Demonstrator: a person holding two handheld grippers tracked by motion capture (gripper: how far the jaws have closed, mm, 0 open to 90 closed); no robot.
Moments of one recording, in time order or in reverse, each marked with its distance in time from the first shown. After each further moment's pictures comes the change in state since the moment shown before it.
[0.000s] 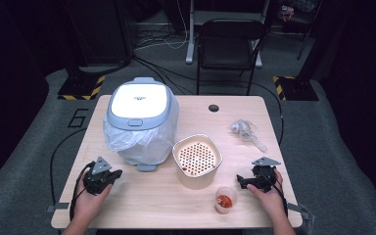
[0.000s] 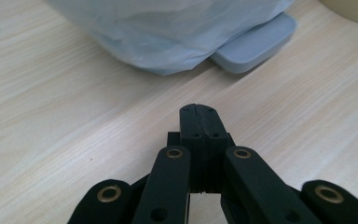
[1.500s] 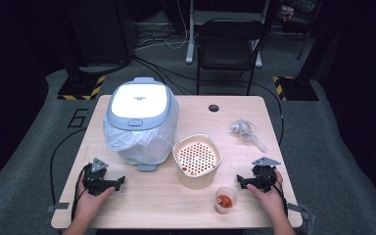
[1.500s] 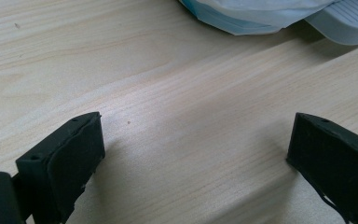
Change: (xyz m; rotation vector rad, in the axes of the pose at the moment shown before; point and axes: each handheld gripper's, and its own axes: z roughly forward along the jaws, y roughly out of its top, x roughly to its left) left arm 0.020 -0.028 0.029 0.008 0.110 -0.185; right arm 0.000 0.000 0.000 0.000 0.000 0.001
